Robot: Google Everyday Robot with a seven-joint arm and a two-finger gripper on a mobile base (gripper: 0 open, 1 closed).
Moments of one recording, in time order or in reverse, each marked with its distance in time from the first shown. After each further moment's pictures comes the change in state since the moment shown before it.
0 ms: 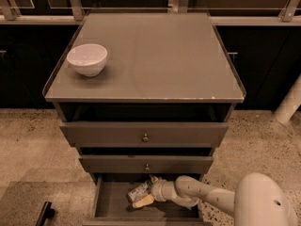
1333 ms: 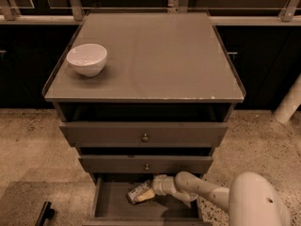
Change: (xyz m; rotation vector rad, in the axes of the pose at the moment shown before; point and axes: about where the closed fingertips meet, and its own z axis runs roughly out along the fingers) arm -0.002 -0.039 0.009 0.061 0.005 -0.096
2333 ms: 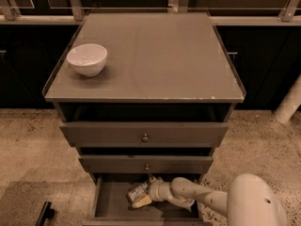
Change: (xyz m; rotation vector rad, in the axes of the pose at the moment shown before) arm 0.015 0.023 0.015 0.003 0.022 -0.039
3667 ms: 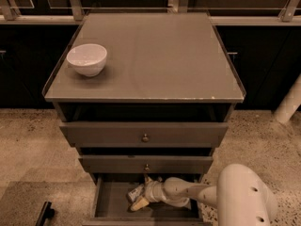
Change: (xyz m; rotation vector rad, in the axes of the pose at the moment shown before) arm 0.002 0.008 0.017 0.012 0.090 -0.145
